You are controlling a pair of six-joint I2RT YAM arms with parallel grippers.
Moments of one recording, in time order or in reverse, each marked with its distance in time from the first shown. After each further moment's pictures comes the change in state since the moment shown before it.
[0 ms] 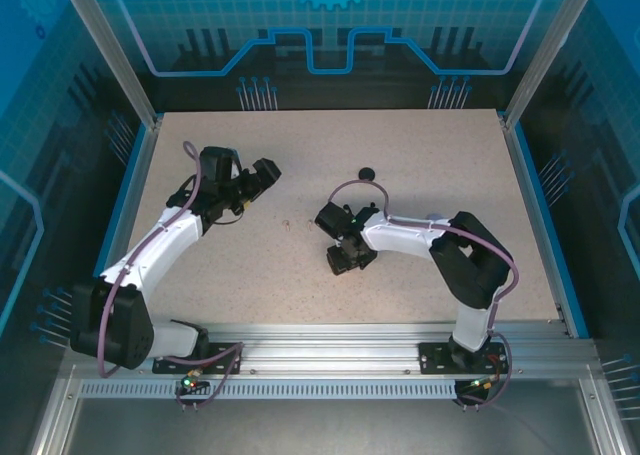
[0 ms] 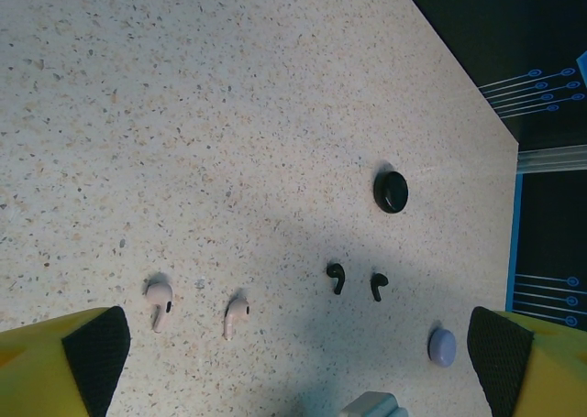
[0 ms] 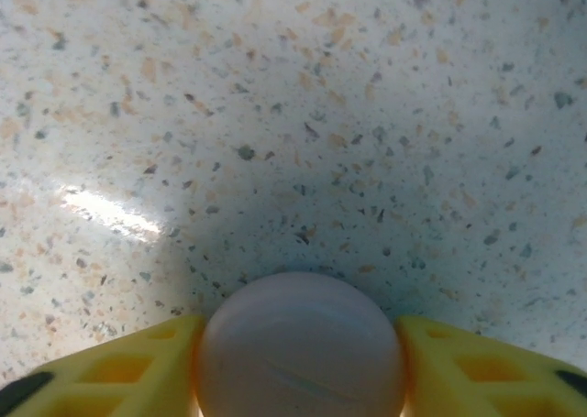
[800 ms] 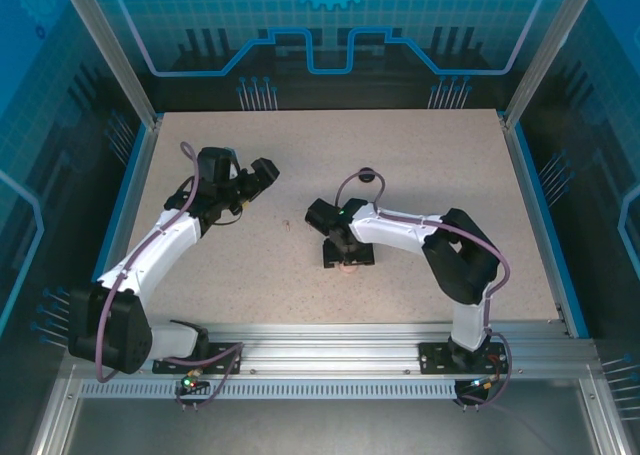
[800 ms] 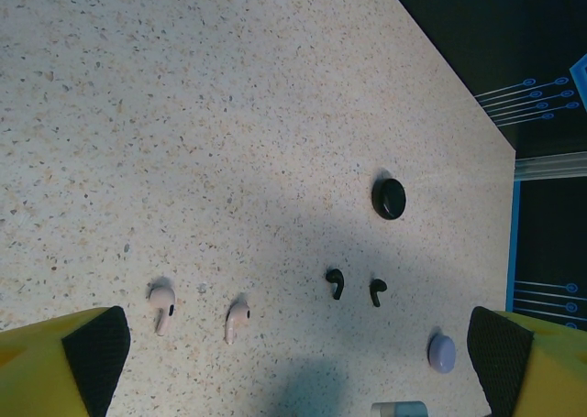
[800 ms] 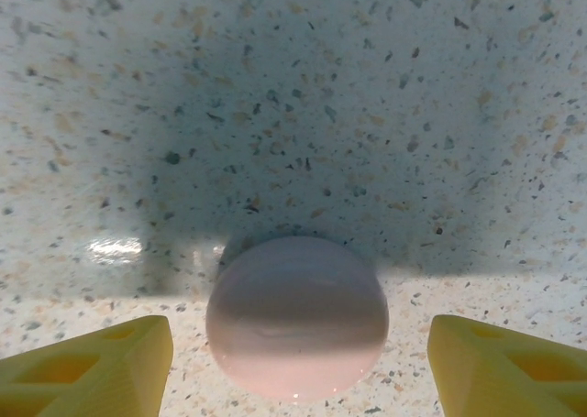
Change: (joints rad) left arm 0.000 -0.023 -0.007 0.000 -0.019 0.000; right arm 0.028 0.064 0.162 -0.222 0.050 0.412
